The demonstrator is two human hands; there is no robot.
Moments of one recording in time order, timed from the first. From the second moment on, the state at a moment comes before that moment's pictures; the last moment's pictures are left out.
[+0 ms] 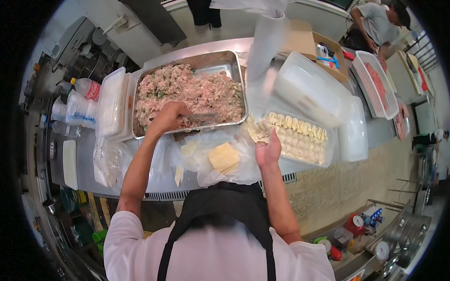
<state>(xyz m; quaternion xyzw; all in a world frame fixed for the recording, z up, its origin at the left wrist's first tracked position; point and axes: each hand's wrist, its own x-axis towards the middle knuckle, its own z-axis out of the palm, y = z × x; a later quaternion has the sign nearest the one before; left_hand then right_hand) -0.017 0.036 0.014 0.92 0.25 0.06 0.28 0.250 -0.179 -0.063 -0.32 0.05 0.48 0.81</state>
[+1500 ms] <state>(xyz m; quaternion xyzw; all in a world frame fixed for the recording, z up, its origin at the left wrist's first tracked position) 0.013 -0.091 0.019 0.82 0.32 0.22 0.42 0.224 -0.184 -0.019 -0.27 -0.11 0.56 0.78</state>
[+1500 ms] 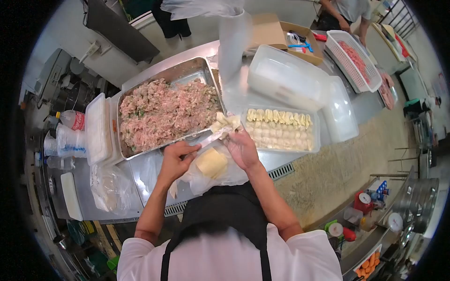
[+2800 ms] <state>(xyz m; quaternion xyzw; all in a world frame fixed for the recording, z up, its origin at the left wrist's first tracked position) 0.142 -0.108 -0.027 0.88 0.27 0.18 0.34 0.466 -0.294 -0.060 -0.88 -0.28 -0.01 0.39</state>
